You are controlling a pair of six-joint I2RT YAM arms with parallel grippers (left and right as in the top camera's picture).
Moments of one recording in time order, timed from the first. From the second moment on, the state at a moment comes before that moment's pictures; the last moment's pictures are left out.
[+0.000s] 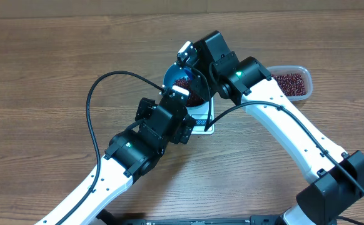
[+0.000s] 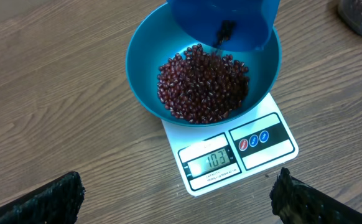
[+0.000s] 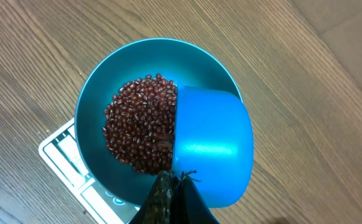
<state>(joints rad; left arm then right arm) -0.70 1.23 0.99 -0.58 -0.33 -0.15 0.58 1.76 1.65 -0.88 0.05 -0.35</state>
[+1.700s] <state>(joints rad) -0.70 1.23 0.99 -0.58 -0.33 -0.15 0.16 1.45 1.66 -1.11 0.14 0.48</state>
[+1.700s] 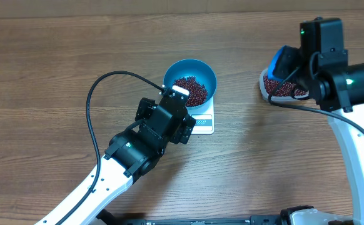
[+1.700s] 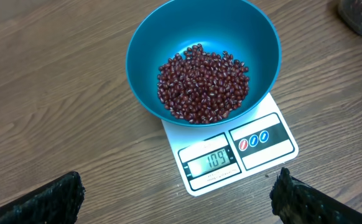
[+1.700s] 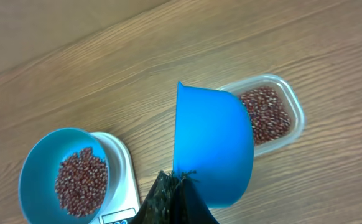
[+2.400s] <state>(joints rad) -0.70 1.23 0.99 -0.58 -0.33 -0.15 0.15 1.47 1.66 -1.08 0.31 0.48</state>
